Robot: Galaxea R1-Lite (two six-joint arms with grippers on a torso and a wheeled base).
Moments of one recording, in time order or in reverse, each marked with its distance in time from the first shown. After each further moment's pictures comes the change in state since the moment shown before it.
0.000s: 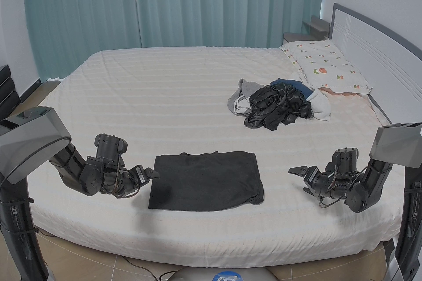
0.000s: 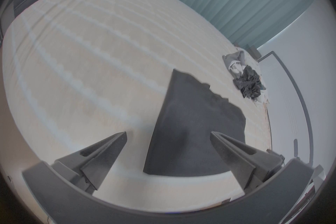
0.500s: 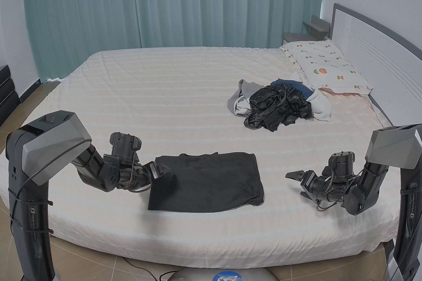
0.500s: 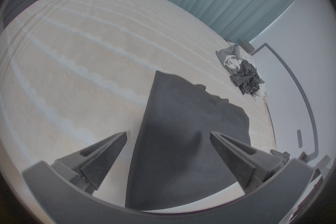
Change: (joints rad) left arm -0.023 0.154 -0.187 -0.018 -0.008 0.067; right arm 0.017 0.036 -0.003 -0.006 0.005 0.000
